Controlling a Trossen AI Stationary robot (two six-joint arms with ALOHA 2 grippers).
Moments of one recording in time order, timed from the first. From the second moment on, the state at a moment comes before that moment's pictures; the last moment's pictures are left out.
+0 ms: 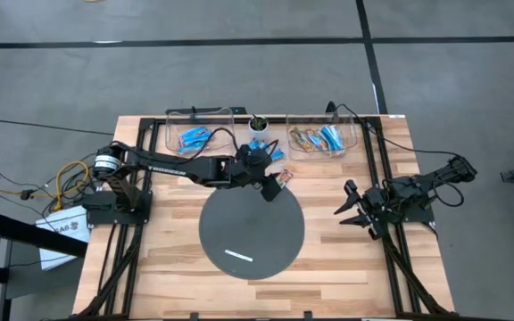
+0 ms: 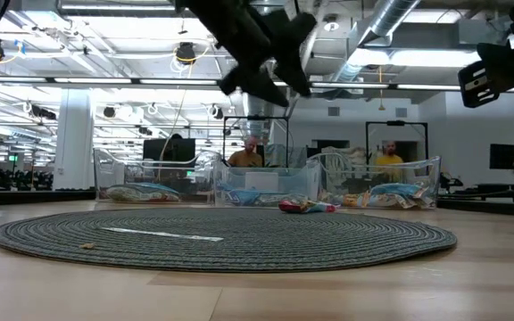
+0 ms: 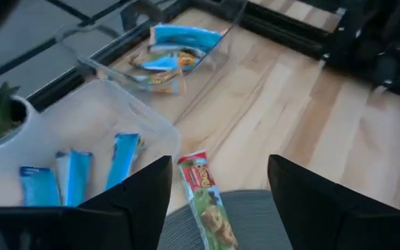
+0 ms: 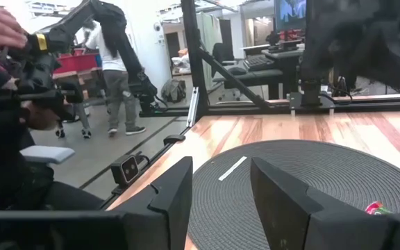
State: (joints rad) left arm 0.01 1.76 1.33 -0.21 -0.42 -0.41; right arm 0.39 0.01 0.01 -0.01 0.00 0.11
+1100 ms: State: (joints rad) left arm 0.07 2.33 1.97 -0.89 -0.21 -0.66; right arm 0.39 0.01 0.01 0.00 0.00 0.11
